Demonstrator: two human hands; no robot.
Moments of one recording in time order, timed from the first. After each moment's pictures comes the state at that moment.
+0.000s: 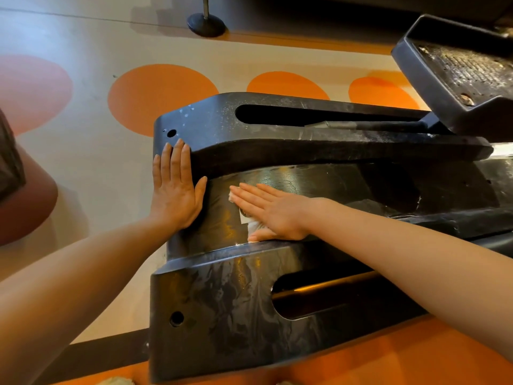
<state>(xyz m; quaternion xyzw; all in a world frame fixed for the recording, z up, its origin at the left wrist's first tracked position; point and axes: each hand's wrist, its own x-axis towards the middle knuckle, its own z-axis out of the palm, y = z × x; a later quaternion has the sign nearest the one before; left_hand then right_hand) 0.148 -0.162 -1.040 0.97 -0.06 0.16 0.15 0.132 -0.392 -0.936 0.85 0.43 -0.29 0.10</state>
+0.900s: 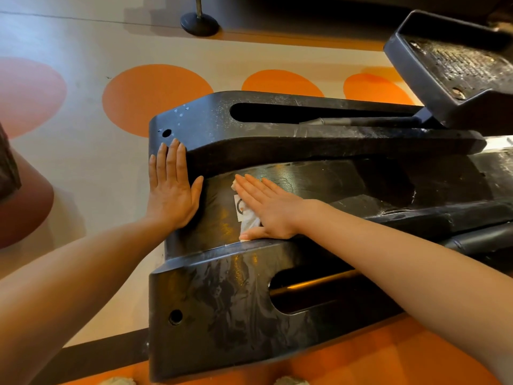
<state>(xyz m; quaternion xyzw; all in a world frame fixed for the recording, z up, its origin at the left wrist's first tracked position) 0.148 -0.161 -1.039 0.97 -0.06 0.15 0.15 0.125 -0.387 -0.939 0.89 0.33 -0.31 0.07</state>
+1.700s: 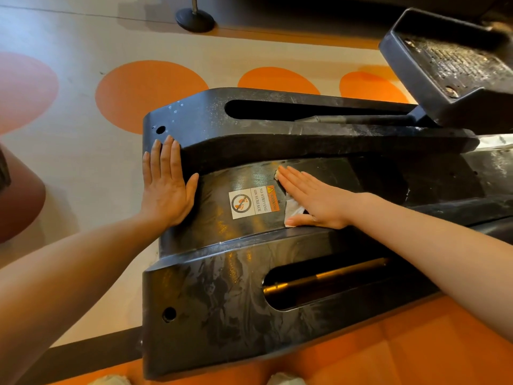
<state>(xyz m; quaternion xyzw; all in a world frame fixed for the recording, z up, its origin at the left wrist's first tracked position) 0.146 -0.163 -1.038 0.97 -0.07 0.13 0.17 0.132 -0.480 -0.928 0.90 0.30 -0.30 0.04</state>
